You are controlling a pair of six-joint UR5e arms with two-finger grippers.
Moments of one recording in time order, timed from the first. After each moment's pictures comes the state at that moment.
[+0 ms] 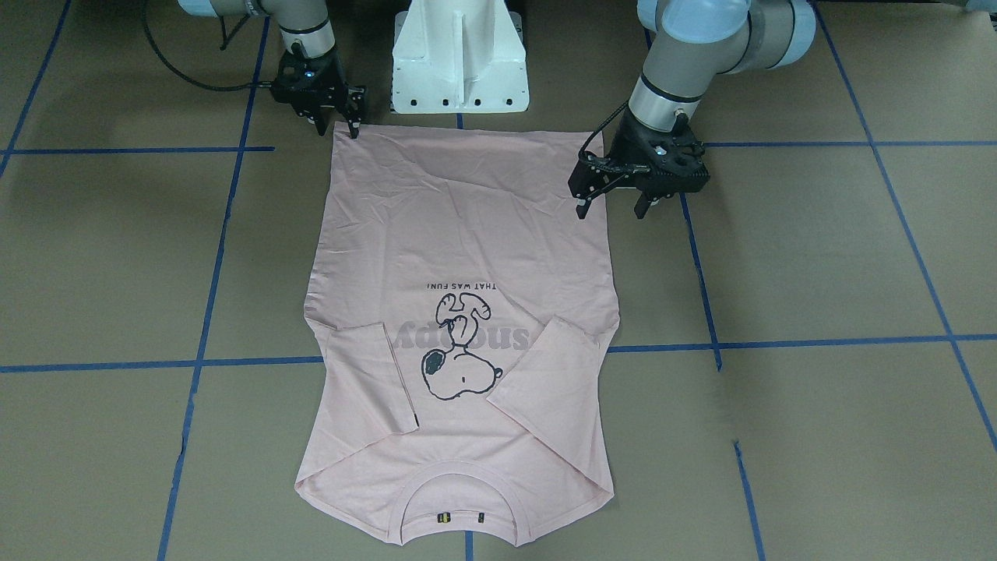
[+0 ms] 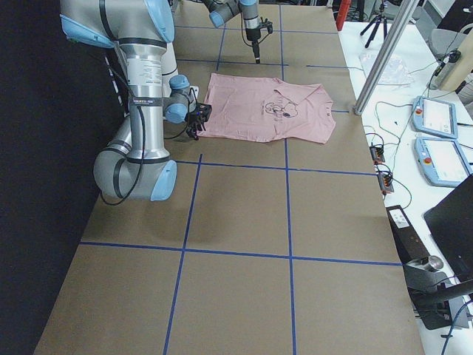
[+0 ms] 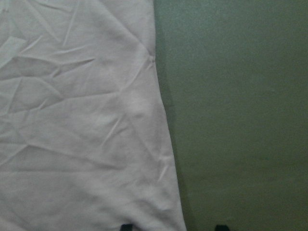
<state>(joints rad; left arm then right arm) -0.62 -1.94 -1.96 -1.77 -1.84 -1.30 0.02 -1.49 2.08 -1.36 1.44 1.74</state>
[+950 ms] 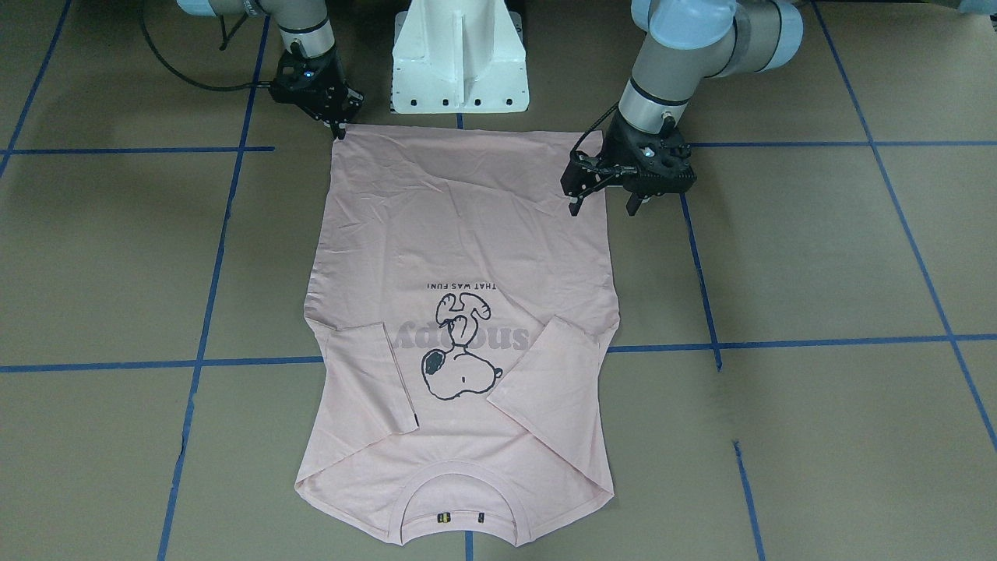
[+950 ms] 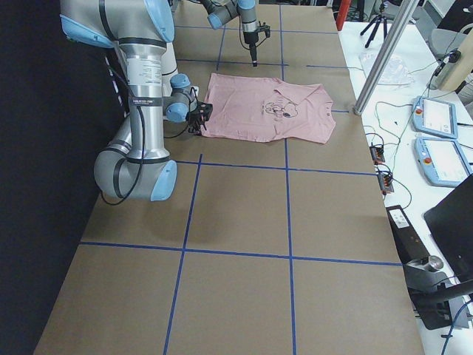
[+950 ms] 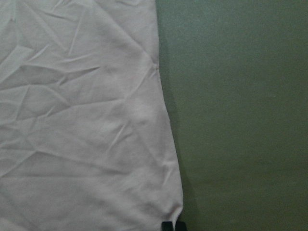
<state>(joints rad) -0.59 -1.93 -1.95 -1.77 -1.84 -1.31 0.02 -1.49 2.09 -1.36 1.44 1.74</state>
